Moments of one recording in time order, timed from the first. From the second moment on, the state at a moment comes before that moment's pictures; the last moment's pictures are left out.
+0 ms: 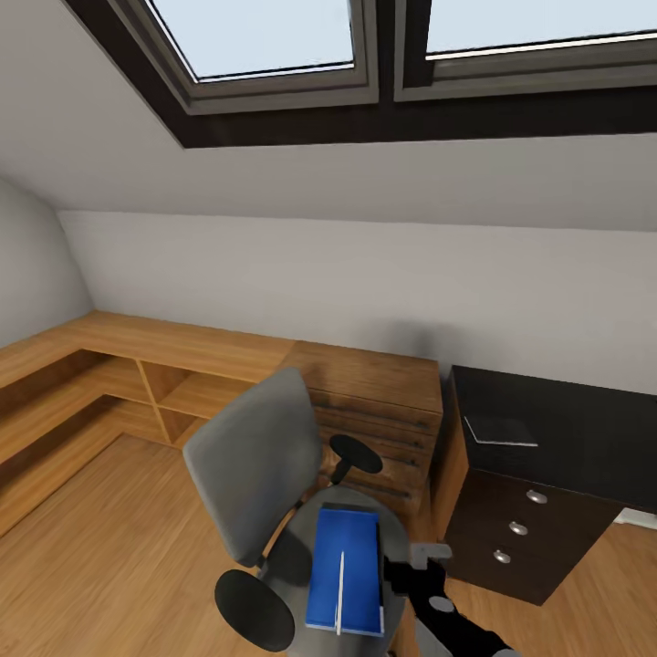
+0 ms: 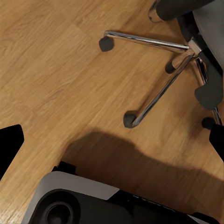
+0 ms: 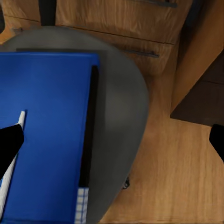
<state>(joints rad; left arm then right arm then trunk) 0.00 0.05 -0.11 -0.36 0.58 -0.37 -0.13 -0.53 0.03 0.69 -0.29 -0.66 -0.19 -0.23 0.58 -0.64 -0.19</state>
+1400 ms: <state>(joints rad) 0.00 0.05 -0.11 -0.36 0.58 -0.37 -0.13 -0.68 0.07 0.62 -0.41 -0.68 0.26 -0.23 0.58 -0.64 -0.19</state>
